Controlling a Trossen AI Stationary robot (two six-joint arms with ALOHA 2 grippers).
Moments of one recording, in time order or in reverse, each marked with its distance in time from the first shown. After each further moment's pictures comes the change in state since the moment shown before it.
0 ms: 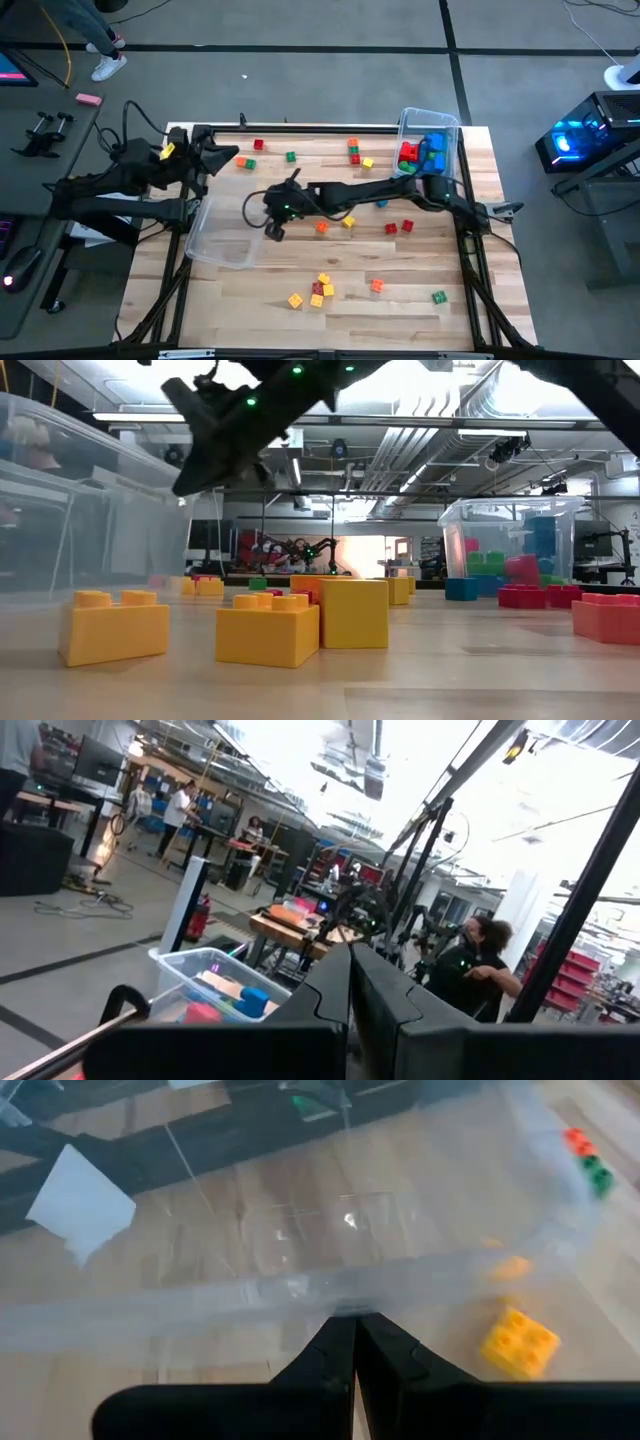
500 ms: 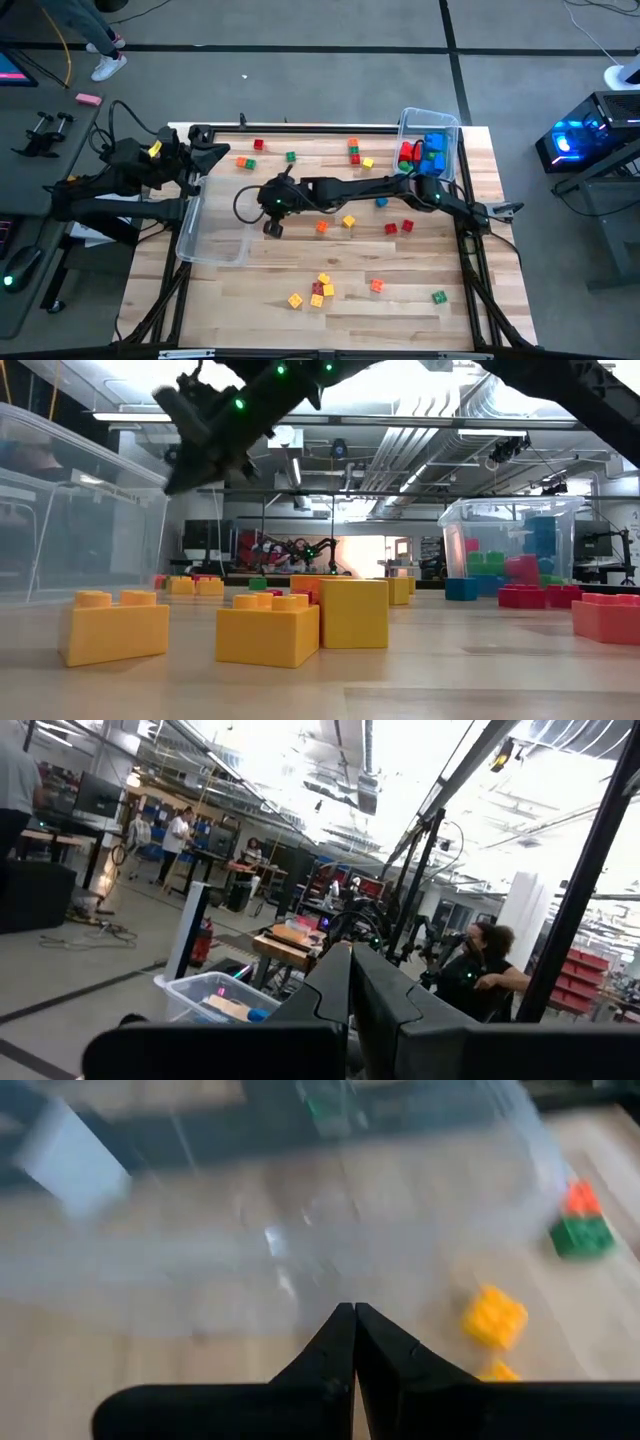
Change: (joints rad) left arm 0.000 -0.052 0.000 -0.005 0.000 0.070; right arm -0.019 0.090 0.187 -0.141 -0.020 -0.157
